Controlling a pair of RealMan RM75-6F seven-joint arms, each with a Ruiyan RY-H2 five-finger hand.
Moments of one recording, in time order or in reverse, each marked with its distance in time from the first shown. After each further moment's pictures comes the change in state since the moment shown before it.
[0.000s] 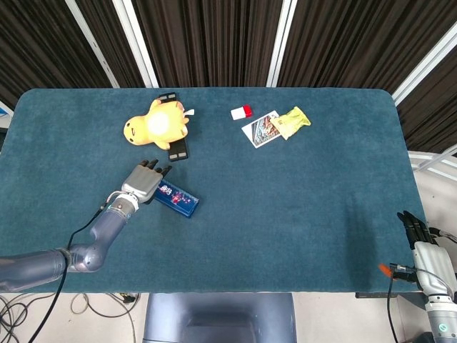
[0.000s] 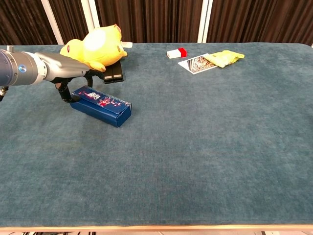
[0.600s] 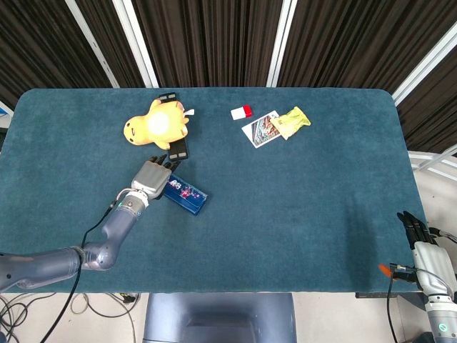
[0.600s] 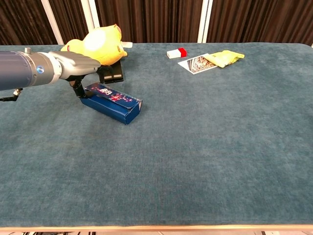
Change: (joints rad) left arm -0.026 -0.094 -0.018 0.091 0.021 0.053 -0.028; right arm 0.001 0.004 0.000 -0.007 0.006 -0.007 0.003
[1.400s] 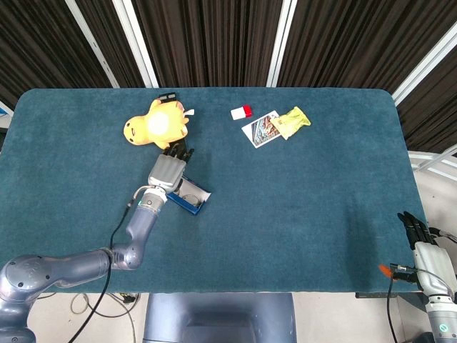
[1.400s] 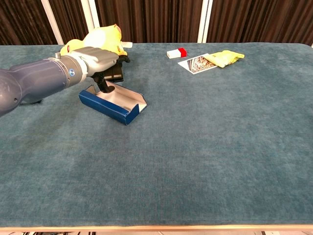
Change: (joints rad) left arm -0.029 -0.191 -0.080 0.159 0.003 0.125 0.008; right arm -0.003 0.005 0.000 -0.006 0.000 0.003 0.004
